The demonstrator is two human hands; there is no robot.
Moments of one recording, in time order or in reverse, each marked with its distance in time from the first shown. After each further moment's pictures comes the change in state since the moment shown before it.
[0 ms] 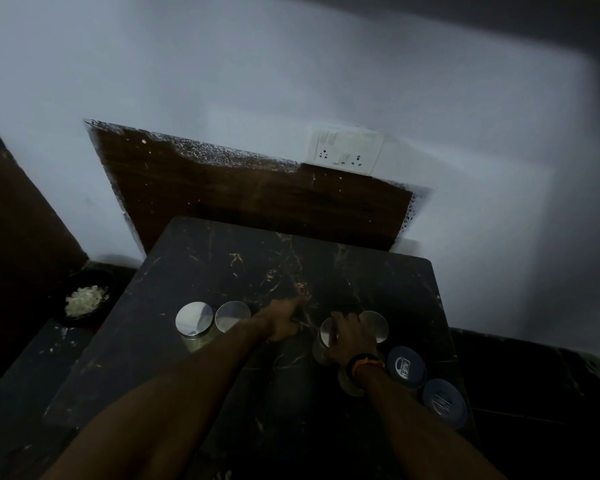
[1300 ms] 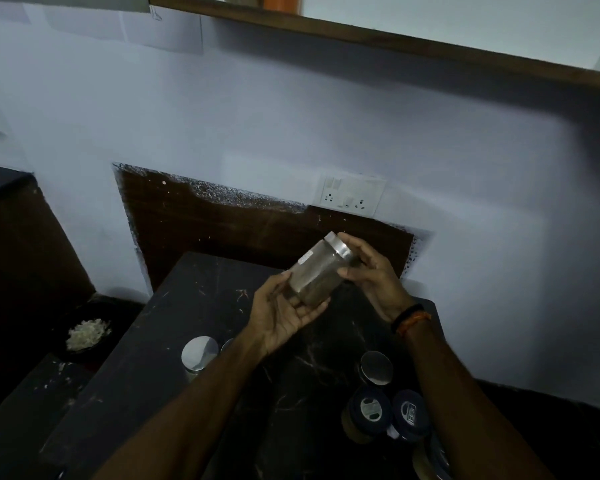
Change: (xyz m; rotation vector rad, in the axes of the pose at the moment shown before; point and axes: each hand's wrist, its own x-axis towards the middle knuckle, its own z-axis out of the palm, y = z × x) left_hand -0.045 0.049 -0.047 -1.918 0.033 0.313; right_hand 0.005 -0.025 -0.191 1.390 0.053 -0.499
